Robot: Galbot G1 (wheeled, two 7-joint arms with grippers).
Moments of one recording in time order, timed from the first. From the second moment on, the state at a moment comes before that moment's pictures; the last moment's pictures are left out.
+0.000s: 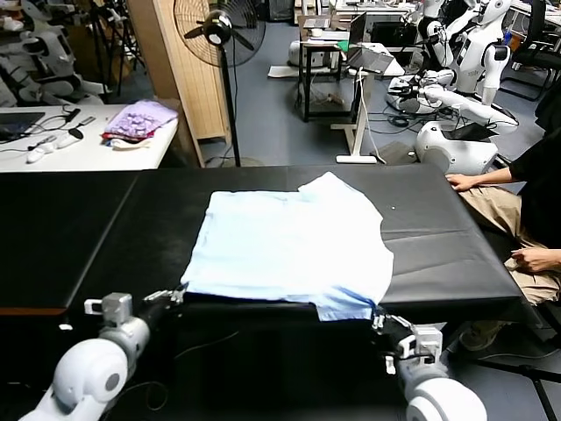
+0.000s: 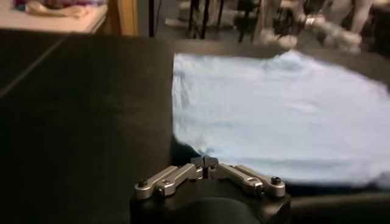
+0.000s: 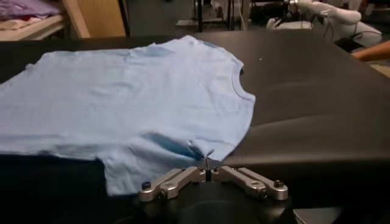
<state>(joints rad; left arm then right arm) 1.38 -1.00 -0.52 -2.12 -0.76 0.55 -0.21 -1.40 1.23 0.48 2.18 0.45 -0.69 0.20</state>
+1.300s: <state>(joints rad) 0.93 -1.07 -0.29 -1.69 -0.56 0.43 -0.18 -0.97 1.09 0.35 1.73 0.45 -0.53 0.02</state>
